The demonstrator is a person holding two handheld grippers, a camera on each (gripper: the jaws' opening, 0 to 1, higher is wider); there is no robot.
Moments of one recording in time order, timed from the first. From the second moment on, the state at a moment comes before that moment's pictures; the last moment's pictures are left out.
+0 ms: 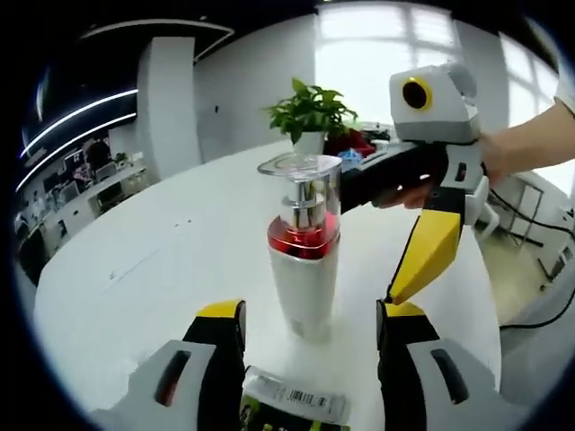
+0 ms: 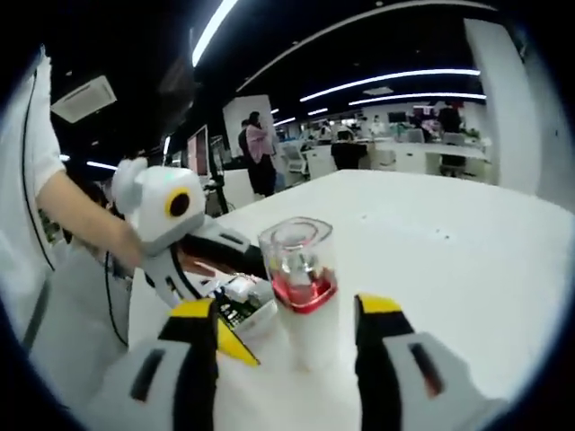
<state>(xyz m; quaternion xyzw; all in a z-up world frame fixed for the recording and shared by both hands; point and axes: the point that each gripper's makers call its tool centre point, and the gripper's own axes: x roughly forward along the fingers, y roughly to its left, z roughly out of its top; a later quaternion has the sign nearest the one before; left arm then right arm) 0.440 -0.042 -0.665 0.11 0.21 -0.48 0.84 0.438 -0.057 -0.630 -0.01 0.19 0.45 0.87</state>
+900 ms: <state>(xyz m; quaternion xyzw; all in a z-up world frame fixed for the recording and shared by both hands) 0.378 0.051 -0.651 0.07 0.26 -0.40 0.88 0.374 -0.047 -0.615 -0.01 0.20 0.43 0.88</state>
